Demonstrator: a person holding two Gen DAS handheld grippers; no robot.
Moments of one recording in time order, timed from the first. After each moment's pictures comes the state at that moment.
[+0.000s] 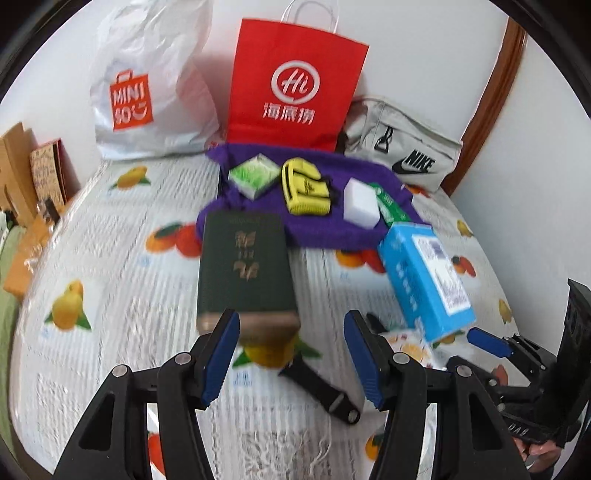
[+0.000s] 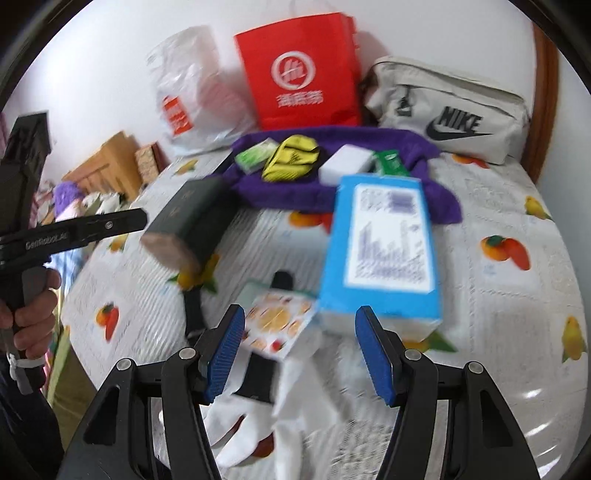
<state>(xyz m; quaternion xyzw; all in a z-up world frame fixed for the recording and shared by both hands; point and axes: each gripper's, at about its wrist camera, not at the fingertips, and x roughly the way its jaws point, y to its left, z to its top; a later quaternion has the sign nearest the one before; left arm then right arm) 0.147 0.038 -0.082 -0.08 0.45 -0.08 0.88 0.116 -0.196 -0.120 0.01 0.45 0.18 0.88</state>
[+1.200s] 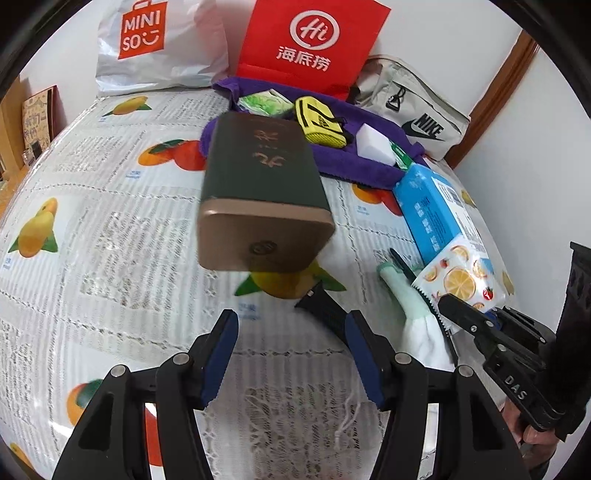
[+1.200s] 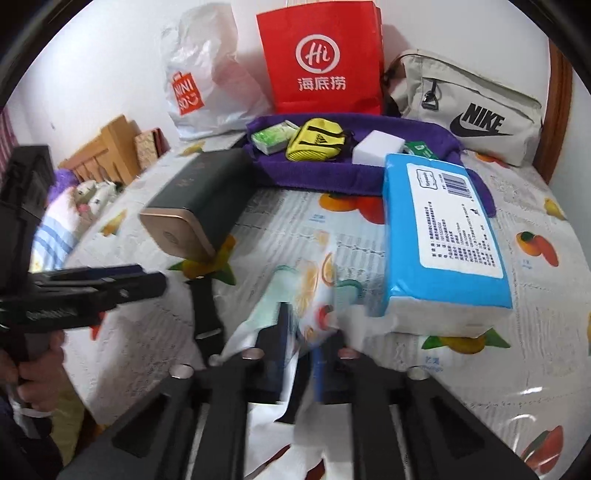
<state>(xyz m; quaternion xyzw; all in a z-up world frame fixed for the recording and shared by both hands) 0.128 0.047 -0.146 -0.12 0.50 -0.10 0.85 0.114 -0.151 -0.148 0.00 0.44 0.18 0.88</state>
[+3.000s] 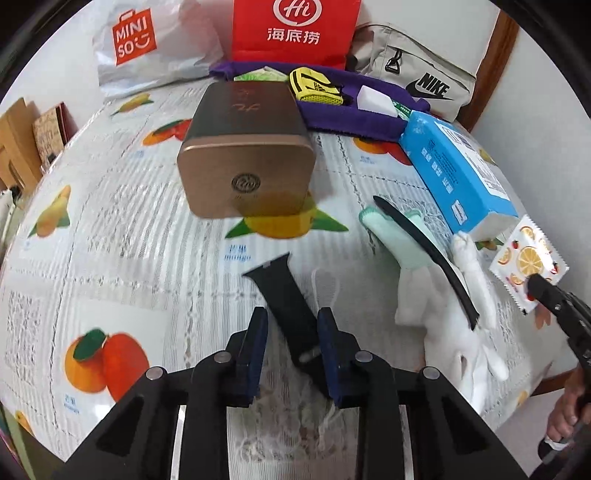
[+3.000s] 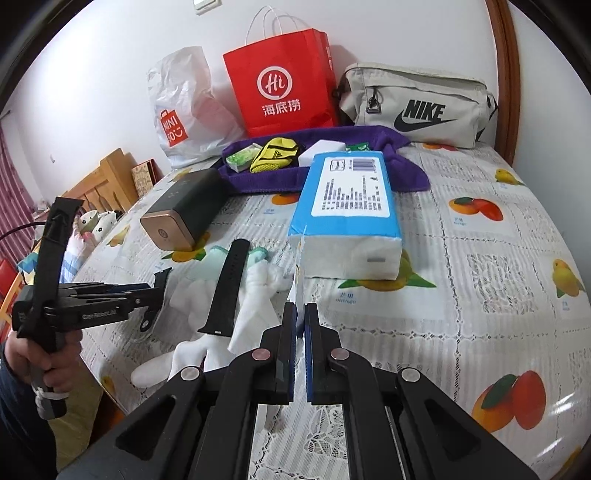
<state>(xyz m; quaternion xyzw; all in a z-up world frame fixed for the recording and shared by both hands) 0.098 0.021 -0.157 -0.05 0.52 -0.05 0.85 0.059 -0.233 -0.142 0.04 0.41 0.16 0.90</state>
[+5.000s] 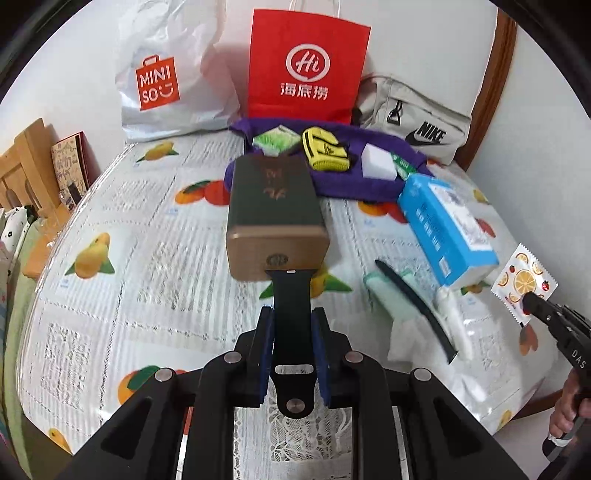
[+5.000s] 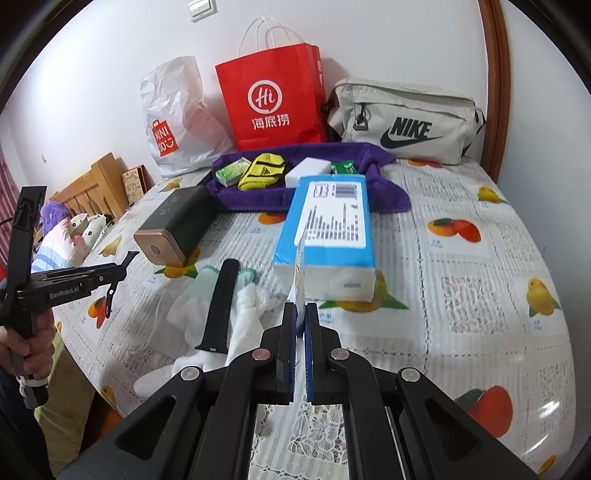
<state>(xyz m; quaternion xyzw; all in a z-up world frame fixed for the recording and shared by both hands) 0.096 0.041 -0.103 -0.04 0.45 -0.04 0.89 0.064 -0.243 -0.110 0.03 0.39 0.14 0.91</state>
